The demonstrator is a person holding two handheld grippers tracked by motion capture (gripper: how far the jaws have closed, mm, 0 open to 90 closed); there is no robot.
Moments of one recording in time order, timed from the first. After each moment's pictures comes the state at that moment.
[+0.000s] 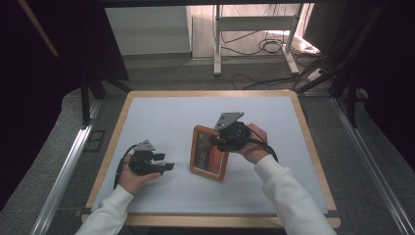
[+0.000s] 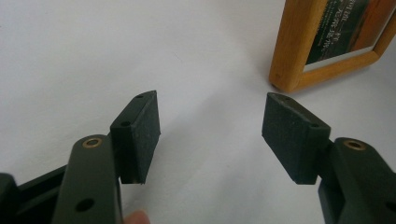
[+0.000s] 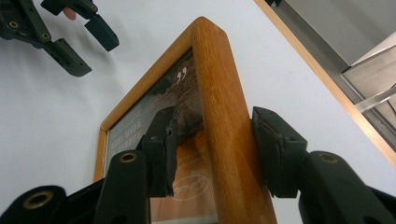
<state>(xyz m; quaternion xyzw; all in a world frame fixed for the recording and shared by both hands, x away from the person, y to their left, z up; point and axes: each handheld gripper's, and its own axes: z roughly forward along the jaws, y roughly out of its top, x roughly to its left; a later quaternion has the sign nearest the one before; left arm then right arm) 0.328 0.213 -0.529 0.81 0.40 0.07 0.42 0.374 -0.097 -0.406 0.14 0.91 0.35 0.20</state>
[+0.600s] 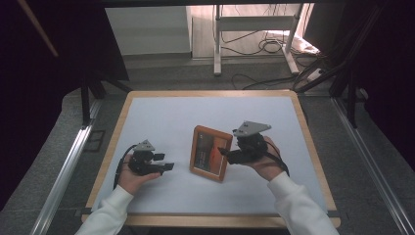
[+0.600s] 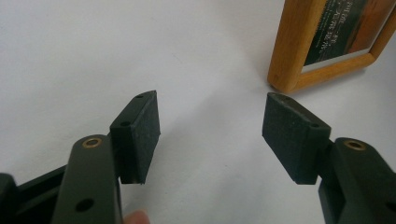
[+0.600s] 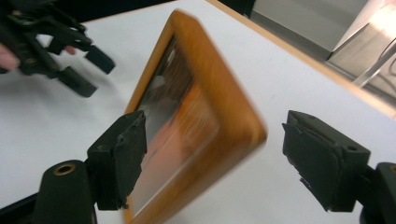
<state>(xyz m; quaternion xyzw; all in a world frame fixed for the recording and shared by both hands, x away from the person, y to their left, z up) 0.327 0.214 -0.528 0.81 0.40 0.07 0.42 0.337 -0.145 -0.416 0.25 0.85 0.43 0.19</state>
